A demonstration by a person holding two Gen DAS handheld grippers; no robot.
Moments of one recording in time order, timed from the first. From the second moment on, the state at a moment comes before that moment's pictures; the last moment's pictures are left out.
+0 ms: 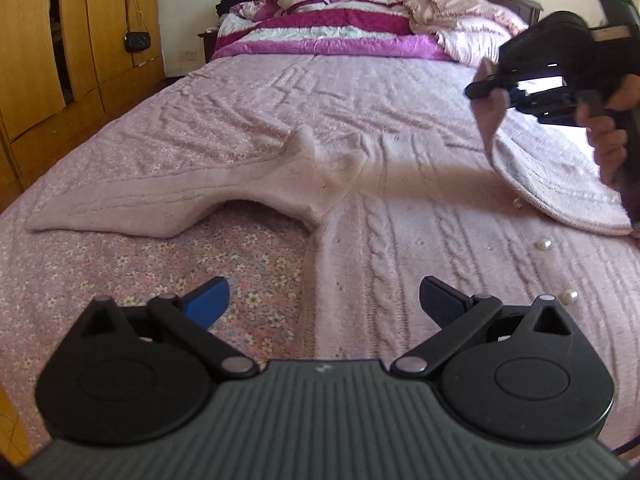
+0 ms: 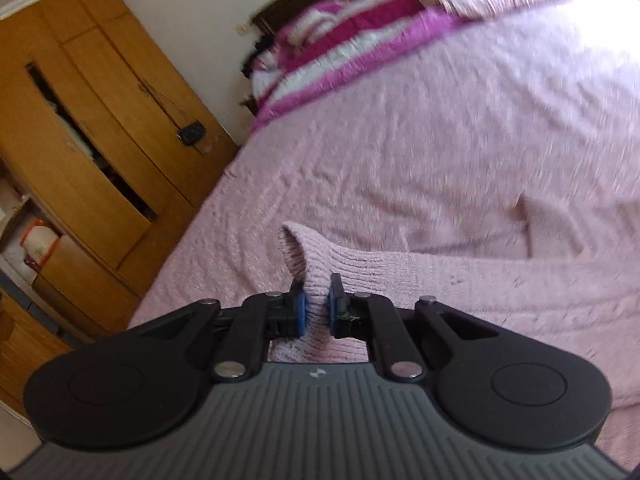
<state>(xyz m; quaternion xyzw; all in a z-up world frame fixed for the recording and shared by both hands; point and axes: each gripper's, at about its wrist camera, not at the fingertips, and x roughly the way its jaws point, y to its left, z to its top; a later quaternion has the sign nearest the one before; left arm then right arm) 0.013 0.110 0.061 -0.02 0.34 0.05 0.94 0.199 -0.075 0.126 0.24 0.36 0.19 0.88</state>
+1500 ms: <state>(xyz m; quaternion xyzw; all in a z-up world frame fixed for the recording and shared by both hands) 0.056 0.106 0.041 -0.02 0.38 0.06 0.92 0.100 -0.179 0.062 0.12 0.40 0.10 0.90</state>
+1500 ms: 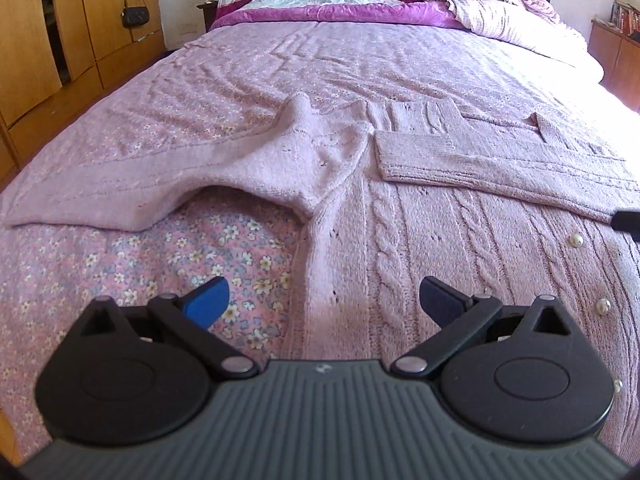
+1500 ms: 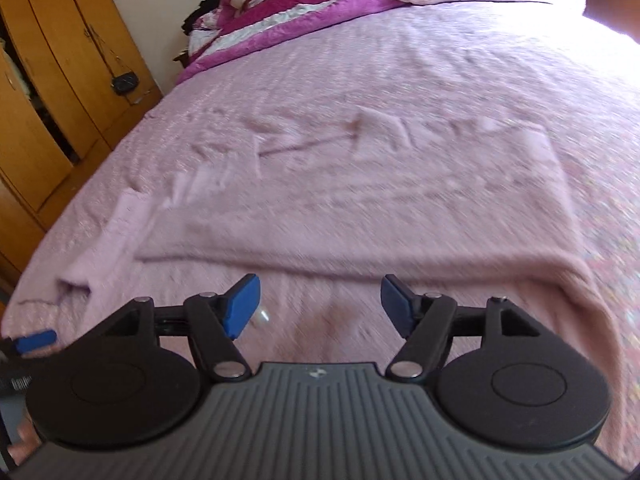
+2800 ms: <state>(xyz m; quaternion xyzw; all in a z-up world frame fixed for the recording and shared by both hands) 0.071 0.258 0.056 -0.18 0.34 0.20 0.90 -0.009 -0.193 0.046 0.11 0.37 0.03 0.92</state>
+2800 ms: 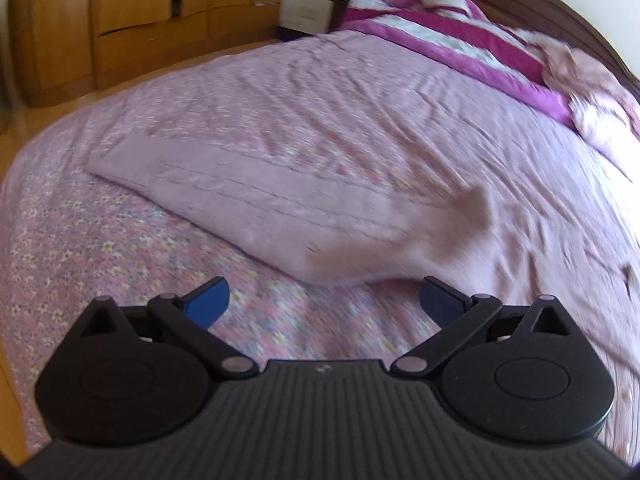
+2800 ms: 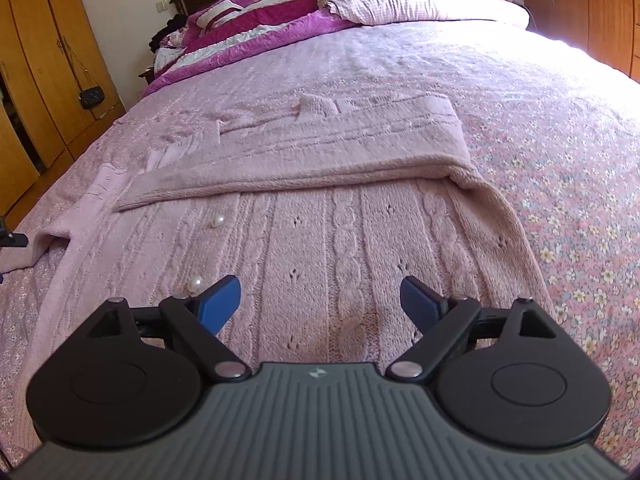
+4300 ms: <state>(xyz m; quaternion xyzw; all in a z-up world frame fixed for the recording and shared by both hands) 0.088 0.294 0.074 -0.20 0.19 0.18 0.94 0.001 -0.188 0.023 0.11 0.37 0.02 0.92</state>
